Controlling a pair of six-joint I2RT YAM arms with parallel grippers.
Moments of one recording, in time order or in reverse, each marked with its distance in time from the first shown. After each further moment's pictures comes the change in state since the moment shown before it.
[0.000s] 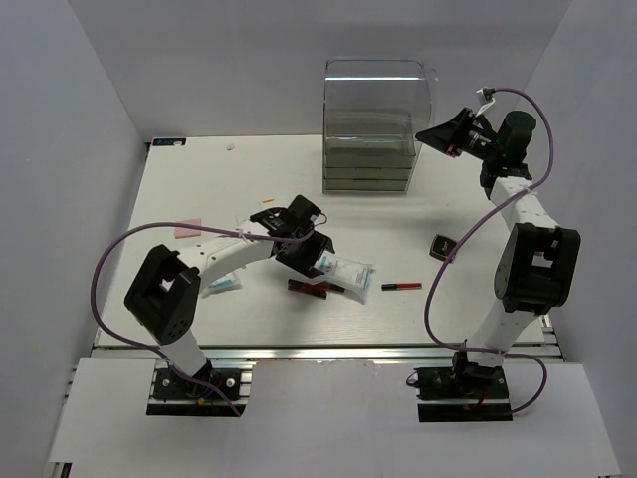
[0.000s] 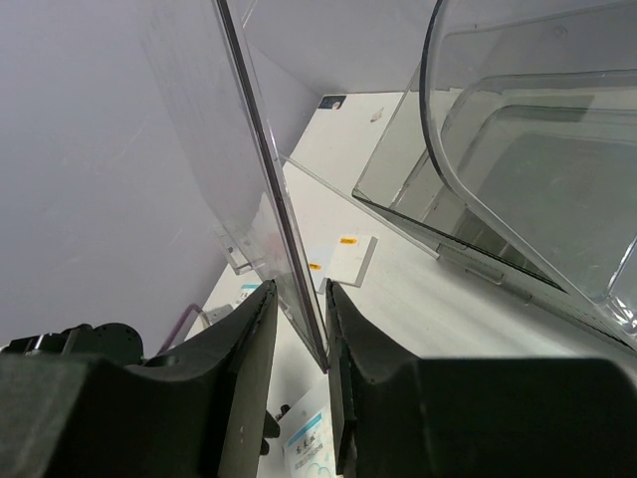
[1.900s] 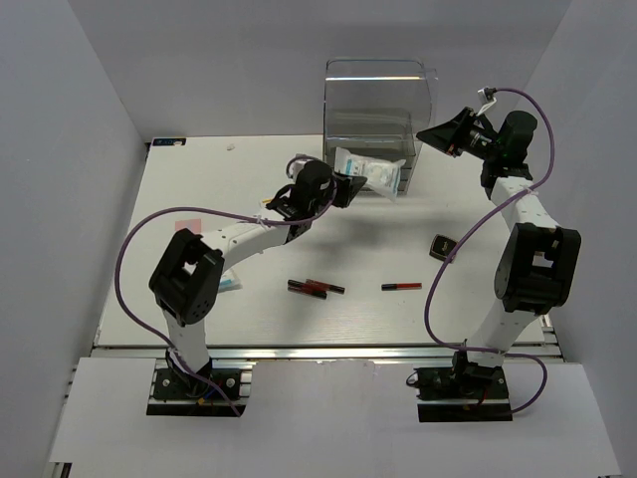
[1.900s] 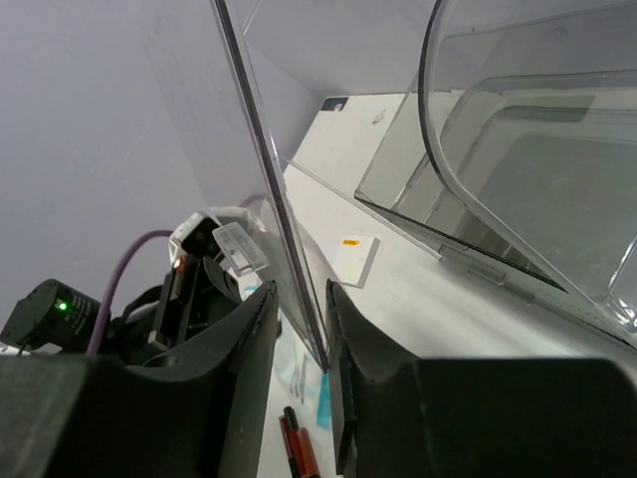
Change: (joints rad) left arm 0.003 0.169 0.153 0.773 -0.127 0.064; right arm -0.010 0.000 0.000 0.008 -0.001 0.016
